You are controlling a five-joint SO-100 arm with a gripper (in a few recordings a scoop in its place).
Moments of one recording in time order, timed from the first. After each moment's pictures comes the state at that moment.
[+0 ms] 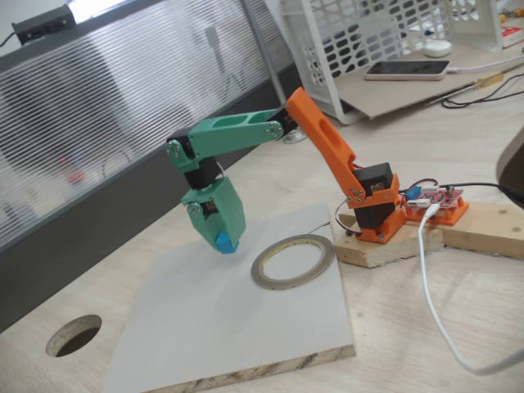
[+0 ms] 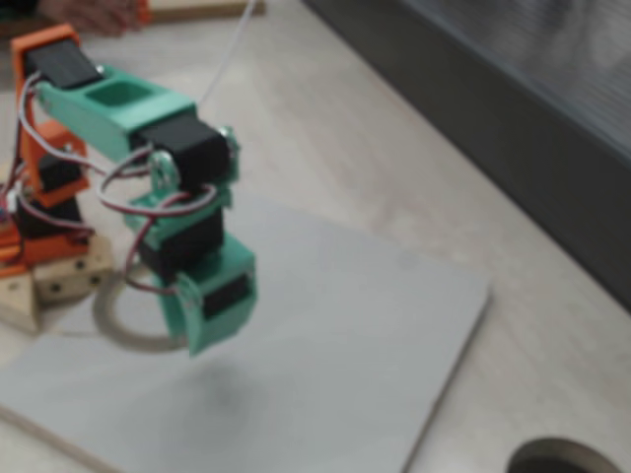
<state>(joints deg) 12.2 70.4 68.1 98.0 100.1</state>
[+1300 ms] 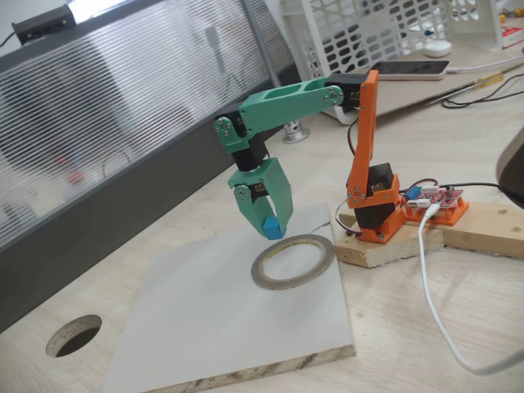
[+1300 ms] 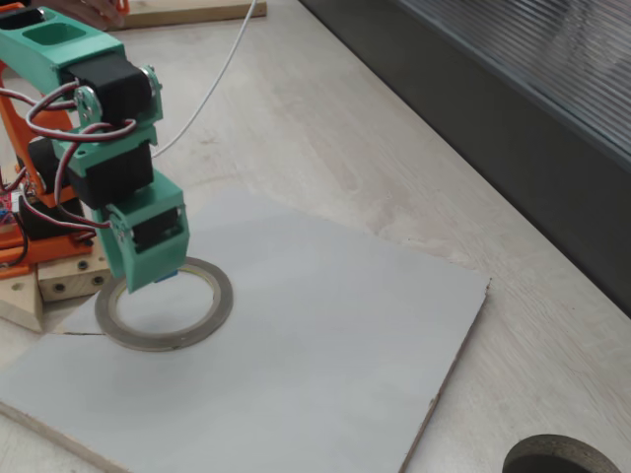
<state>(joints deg) 11.8 107.5 111.2 91.1 100.1</state>
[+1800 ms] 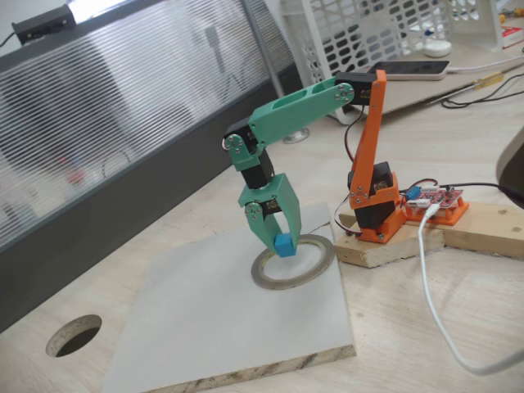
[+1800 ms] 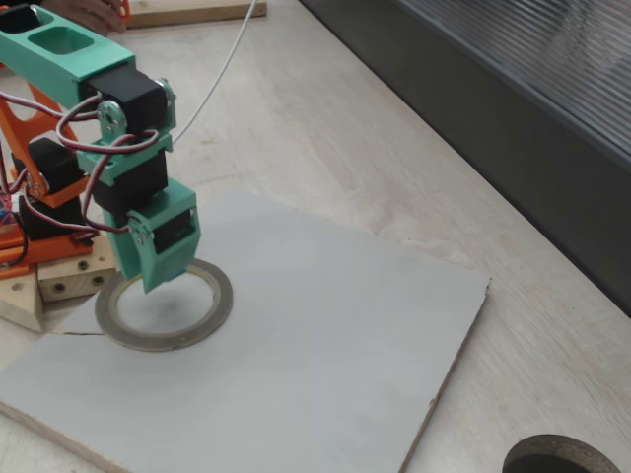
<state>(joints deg) 4.3 109.5 120.8 85.9 100.3</state>
